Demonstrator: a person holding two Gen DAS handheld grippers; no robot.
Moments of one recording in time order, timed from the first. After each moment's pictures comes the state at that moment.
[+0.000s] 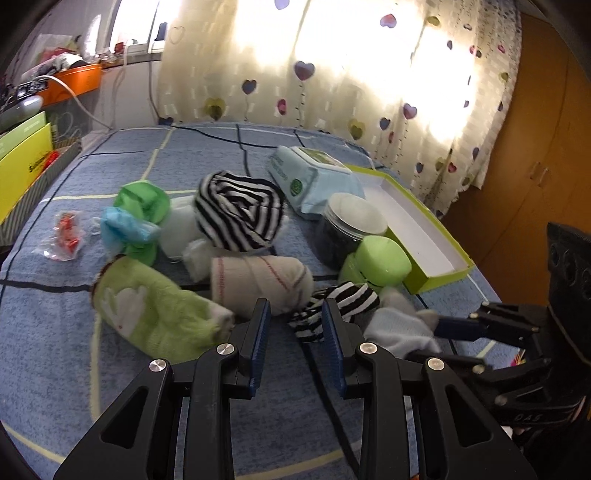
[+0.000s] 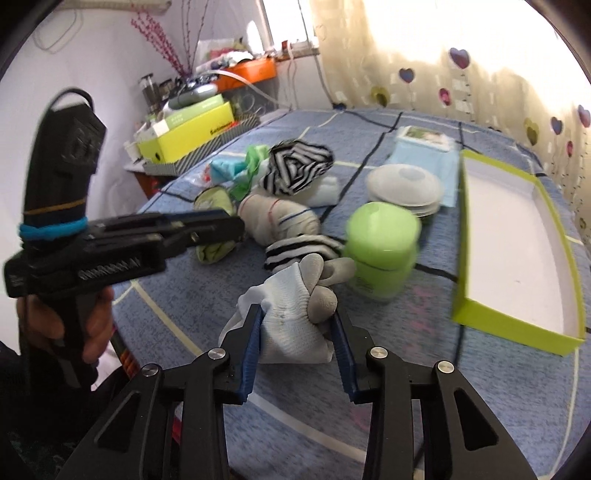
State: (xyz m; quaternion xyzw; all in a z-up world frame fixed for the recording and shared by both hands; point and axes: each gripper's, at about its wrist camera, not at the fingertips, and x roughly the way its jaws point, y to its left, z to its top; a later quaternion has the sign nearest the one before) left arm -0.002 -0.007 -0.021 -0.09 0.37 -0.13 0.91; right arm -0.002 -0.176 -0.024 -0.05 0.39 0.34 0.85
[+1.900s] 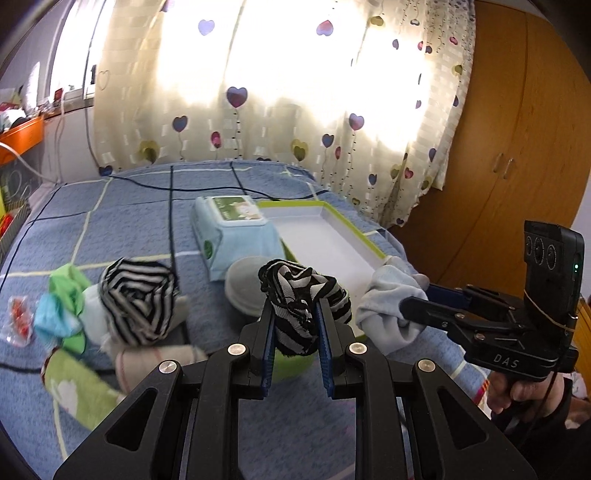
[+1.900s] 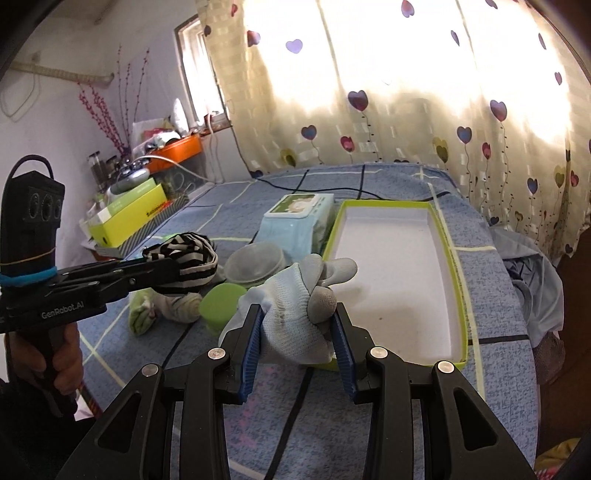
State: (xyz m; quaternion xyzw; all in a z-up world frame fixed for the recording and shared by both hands) left arm 0.035 -0.078 0.033 -0.06 0.33 -0.20 0.92; right arm 0.030 -0.281 0.007 0.02 0.31 0.25 0.92
